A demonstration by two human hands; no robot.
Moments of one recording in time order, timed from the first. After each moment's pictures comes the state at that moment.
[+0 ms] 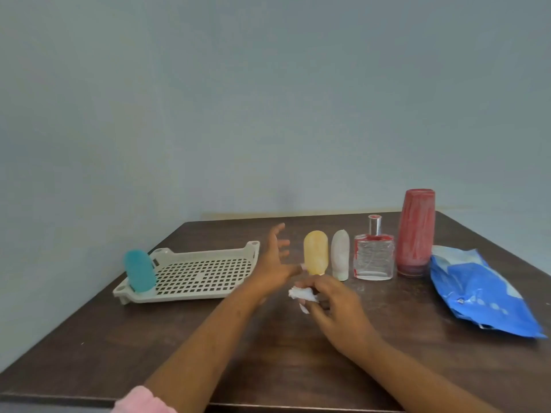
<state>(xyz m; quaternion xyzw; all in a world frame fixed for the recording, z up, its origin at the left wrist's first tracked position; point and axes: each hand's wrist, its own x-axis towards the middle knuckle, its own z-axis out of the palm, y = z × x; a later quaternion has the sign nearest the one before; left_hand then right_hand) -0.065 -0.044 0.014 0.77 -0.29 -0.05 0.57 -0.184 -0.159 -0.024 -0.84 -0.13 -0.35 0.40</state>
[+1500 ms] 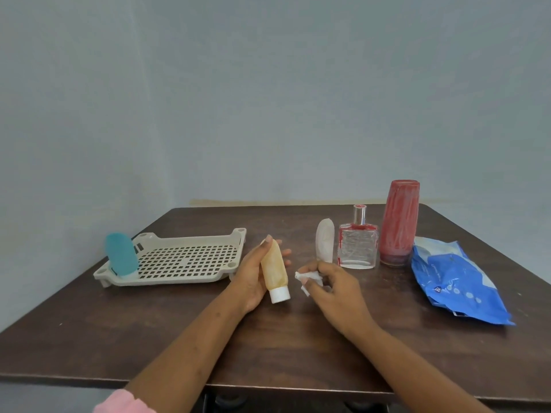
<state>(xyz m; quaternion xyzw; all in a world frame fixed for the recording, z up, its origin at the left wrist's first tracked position) -0.084 -0.046 -0.009 0.54 -0.15 -0.20 0.80 -0.190 -0.181 -0.023 -0.81 -0.01 -0.31 0.50</state>
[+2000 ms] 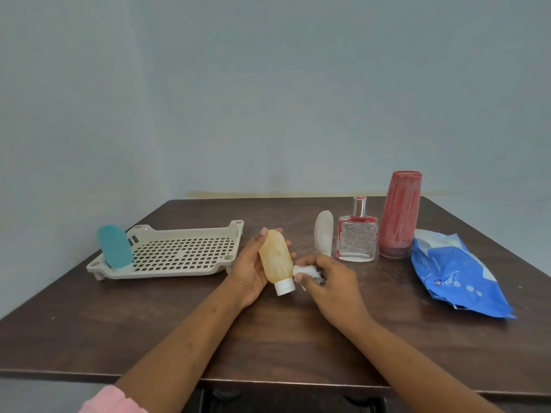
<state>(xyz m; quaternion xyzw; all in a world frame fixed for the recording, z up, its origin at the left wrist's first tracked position) -0.089 -0.044 -0.009 0.50 -0.19 -0.22 0.82 -0.187 -0.178 -0.025 -0.82 -0.01 -0.30 0.48</state>
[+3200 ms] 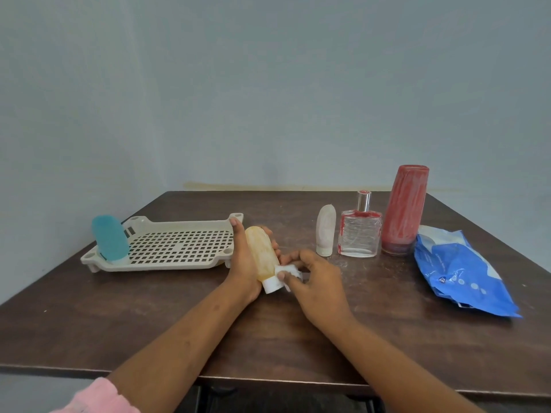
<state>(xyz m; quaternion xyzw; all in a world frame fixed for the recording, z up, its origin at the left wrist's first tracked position) -0.091 -0.053 -0.007 0.47 -0.11 -0.15 0.86 -0.180 -0.152 -0.026 -0.82 -0.02 -0.31 0.48</state>
